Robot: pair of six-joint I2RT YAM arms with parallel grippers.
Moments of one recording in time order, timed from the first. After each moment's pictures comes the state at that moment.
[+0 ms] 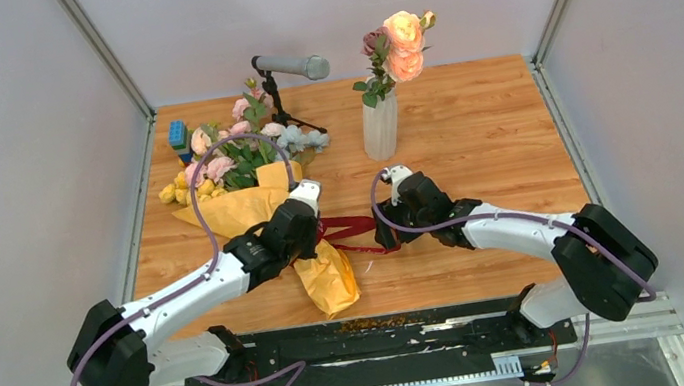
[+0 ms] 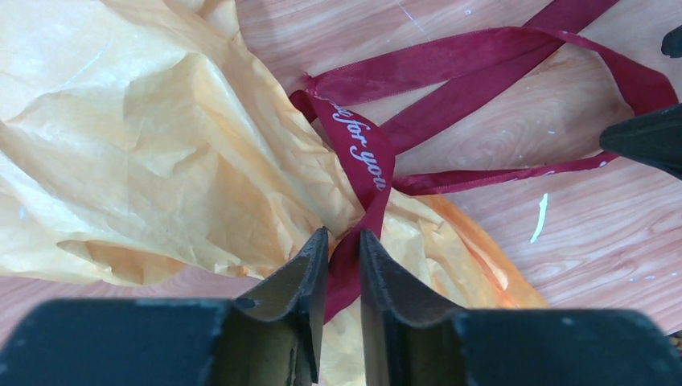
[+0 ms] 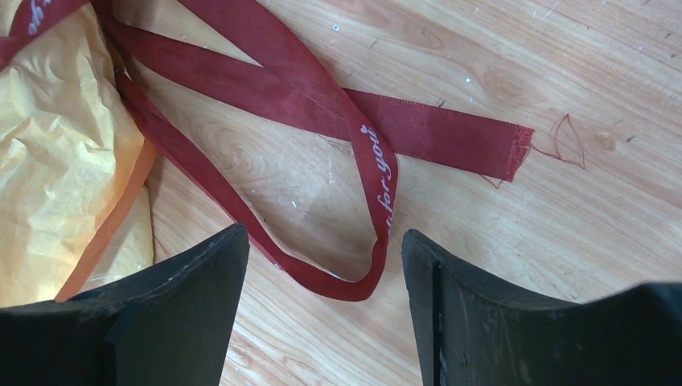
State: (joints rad) left arm -0.84 1.17 0.69 -0.32 -0.30 -0.33; right arm 0.72 1.39 0.67 -0.04 -0.05 0.32
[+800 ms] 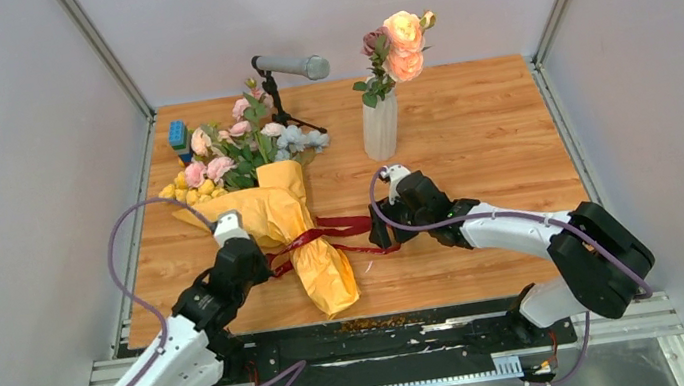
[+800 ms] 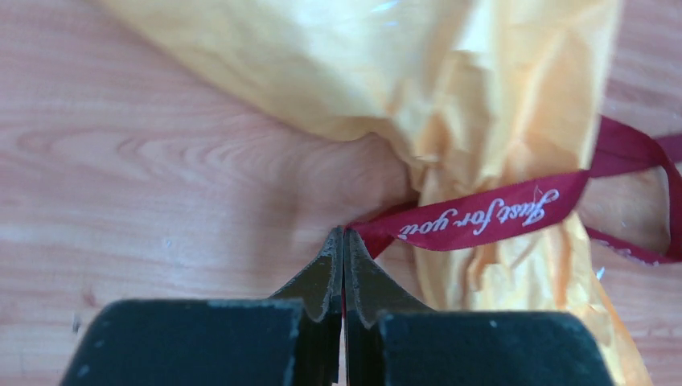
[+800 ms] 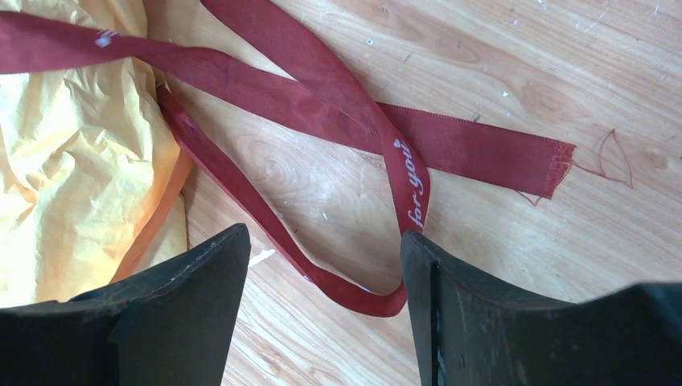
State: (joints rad) left arm -0.63 0.67 0.40 -0.43 -0.38 -0.63; right arm 0.72 1.41 0.67 0.01 -0.11 0.37
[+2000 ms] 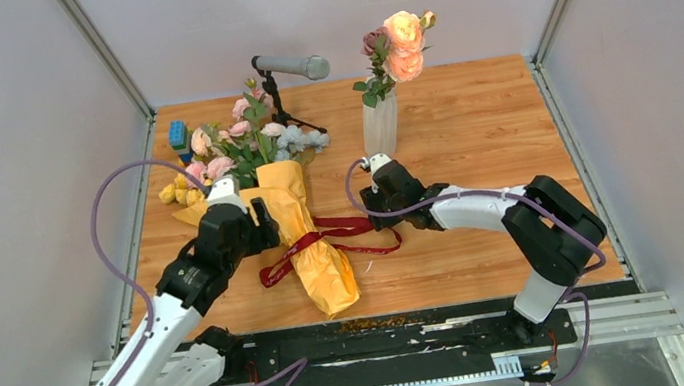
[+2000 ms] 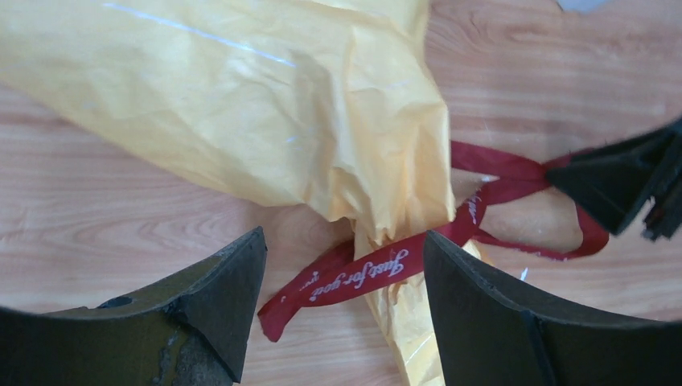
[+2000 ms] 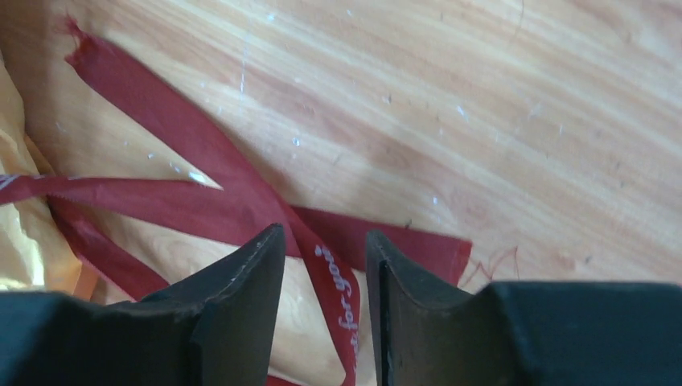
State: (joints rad) left arm -0.51 0.72 0.68 -0.56 -0.29 -0.54; right arm 0.72 1.64 0.84 -0.02 0.06 0.27
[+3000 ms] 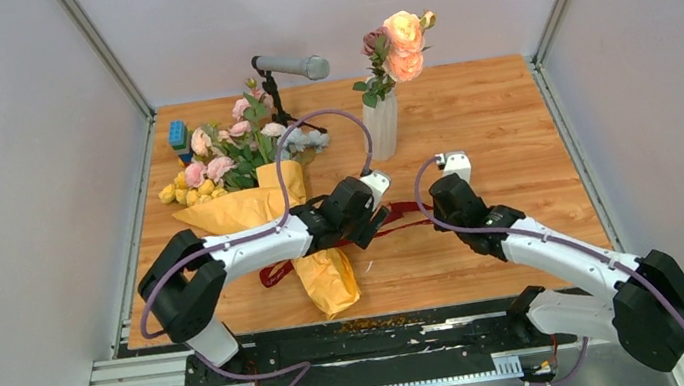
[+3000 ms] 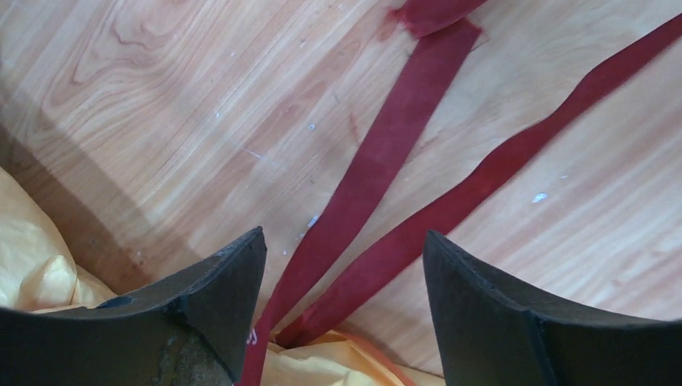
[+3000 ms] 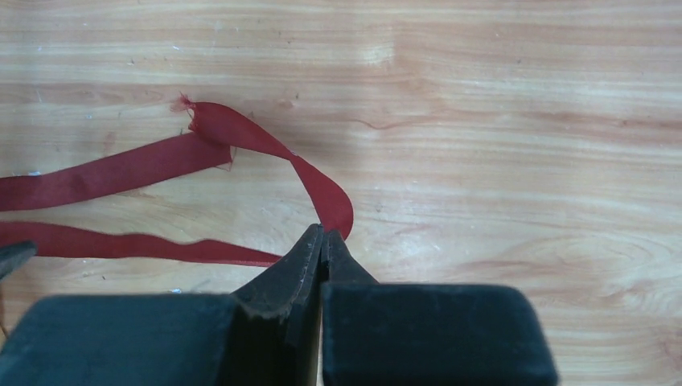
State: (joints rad) left arm -0.94 1.62 1.00 -0.20 -0.20 -0.05; right arm 0.64 1.10 0.59 -0.25 0.41 0.45
